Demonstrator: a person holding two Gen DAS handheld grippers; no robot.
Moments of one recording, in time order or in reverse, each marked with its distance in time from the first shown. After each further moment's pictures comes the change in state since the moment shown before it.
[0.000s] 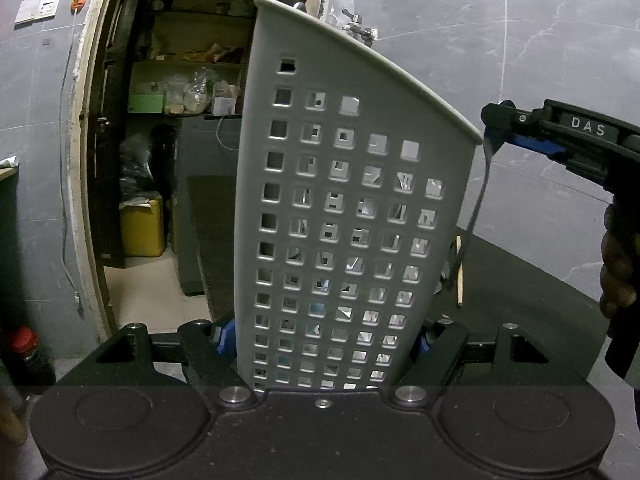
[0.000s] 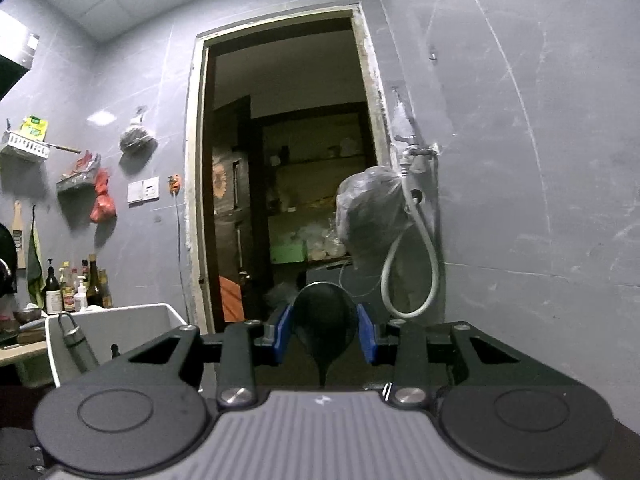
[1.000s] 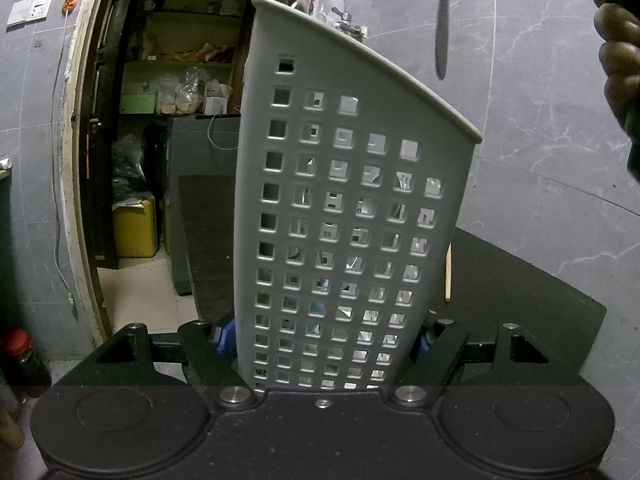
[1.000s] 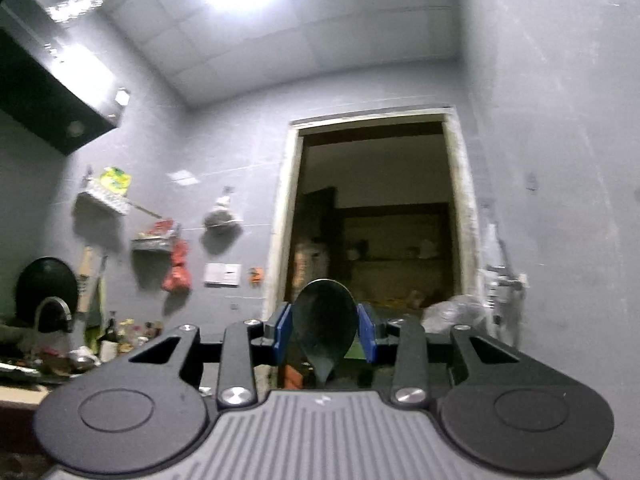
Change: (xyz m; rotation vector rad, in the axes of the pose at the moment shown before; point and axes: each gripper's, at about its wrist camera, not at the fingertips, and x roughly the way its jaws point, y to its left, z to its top) left arm 0.012 0.007 0.002 0.009 0.002 -0.021; right arm -0.011 0.077 0.089 -0.151 -0.274 0.242
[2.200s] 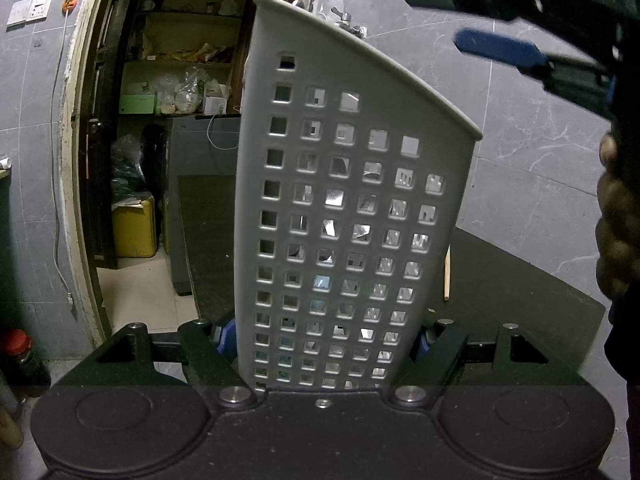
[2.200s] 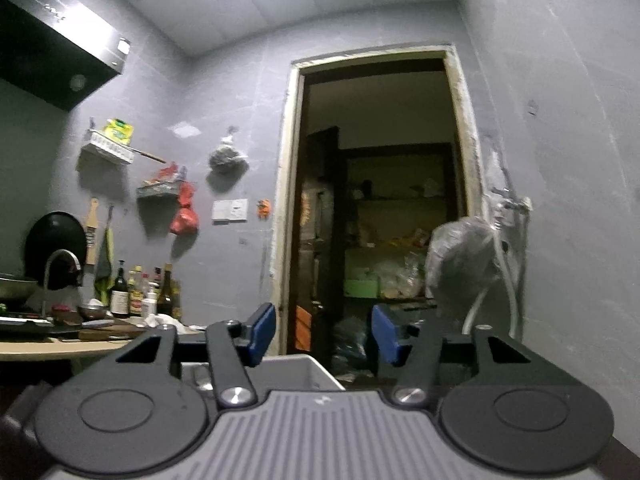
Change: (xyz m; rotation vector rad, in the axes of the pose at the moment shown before) left arm 0.001 0.000 -0.003 0.002 -0.001 -0.003; right arm -0.024 0.015 -0.073 0.041 0.168 -0.022
